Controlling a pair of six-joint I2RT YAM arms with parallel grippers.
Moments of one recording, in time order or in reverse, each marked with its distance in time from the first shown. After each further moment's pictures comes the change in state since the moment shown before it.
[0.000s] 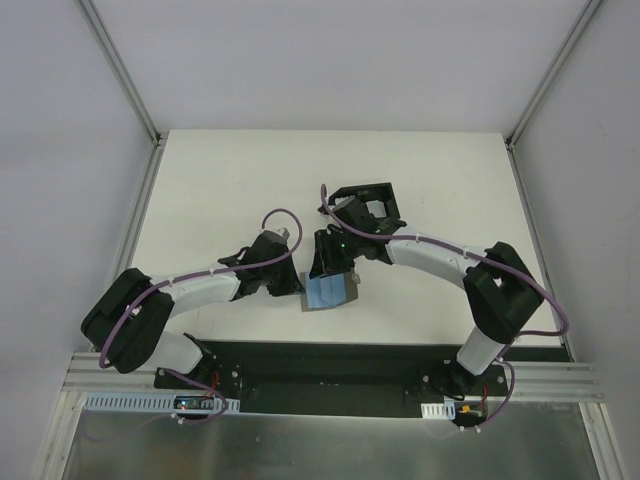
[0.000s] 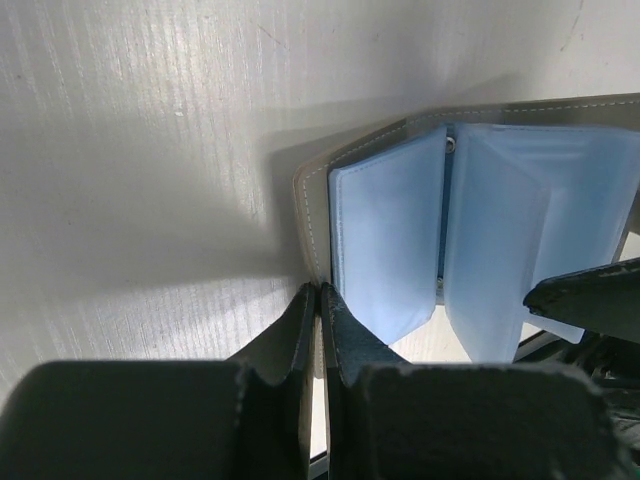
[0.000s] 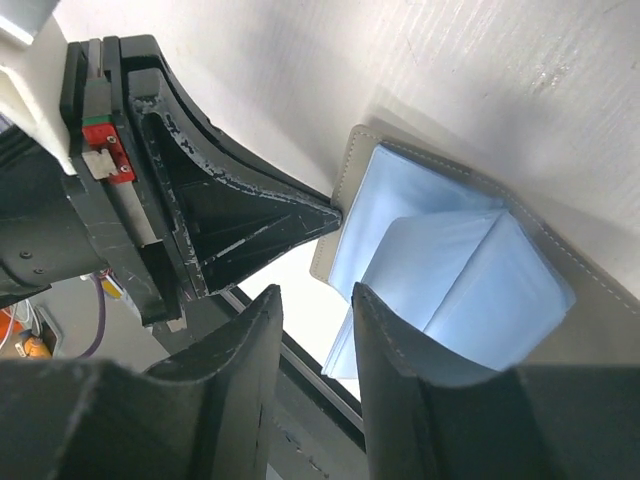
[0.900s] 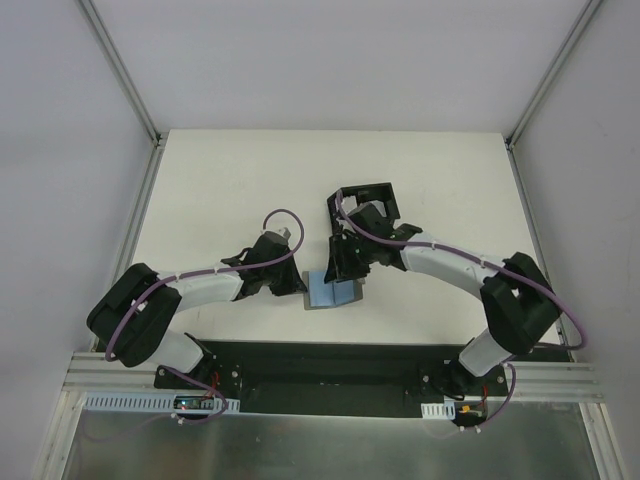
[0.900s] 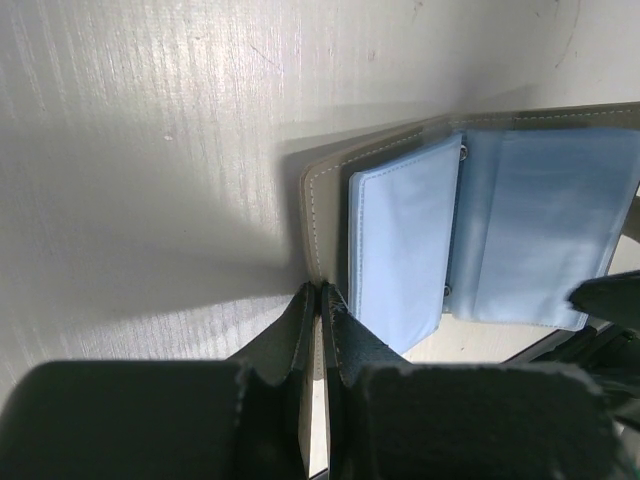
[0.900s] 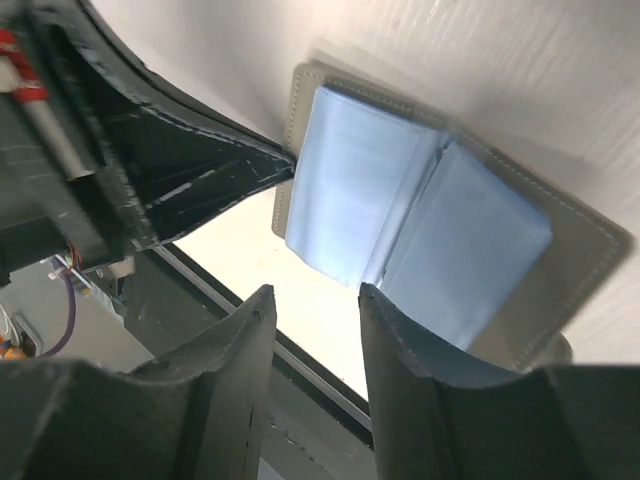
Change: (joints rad) left arm 0.000 0.043 -0.012 0.074 0.000 -0.020; right arm -0.038 -0.072 -0.109 -0.038 0.020 -0.011
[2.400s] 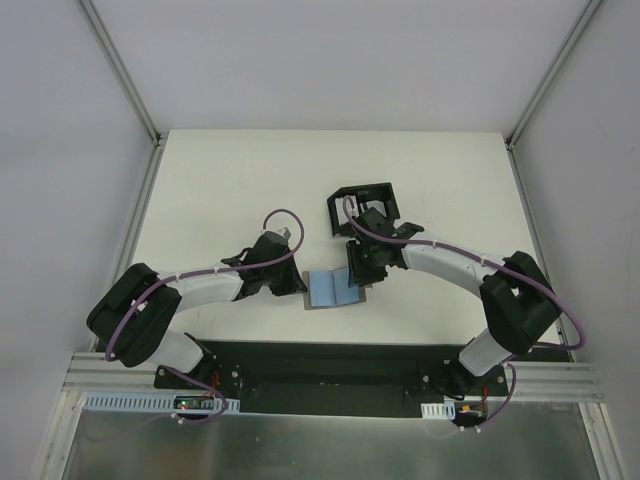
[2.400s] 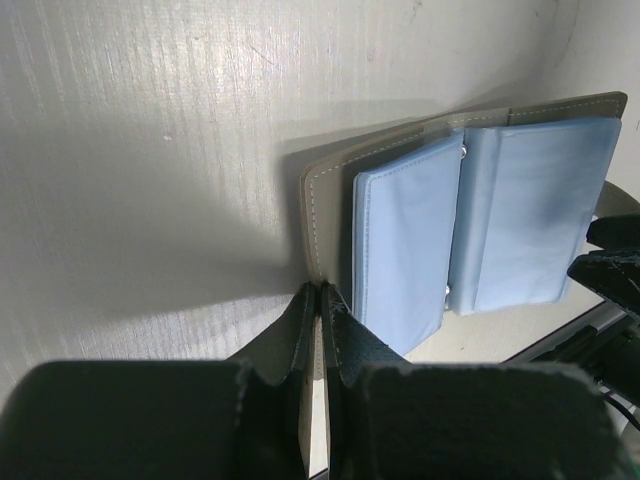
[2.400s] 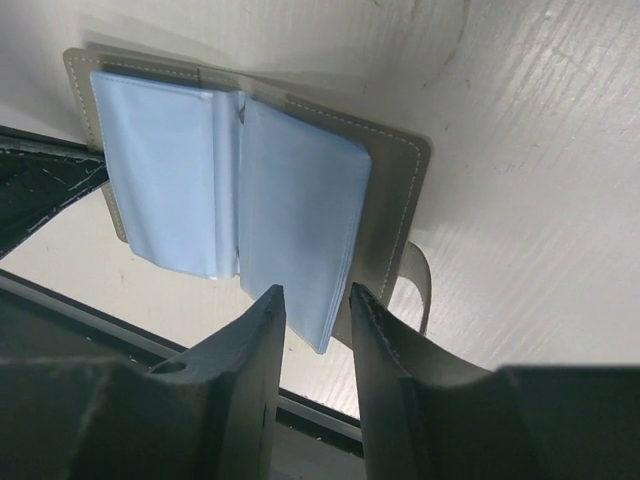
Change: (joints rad) left arm 0.000 0.000 0.000 0.001 0.001 0.002; right arm -0.021 -0.033 -0.003 -0.195 0.259 -0.023
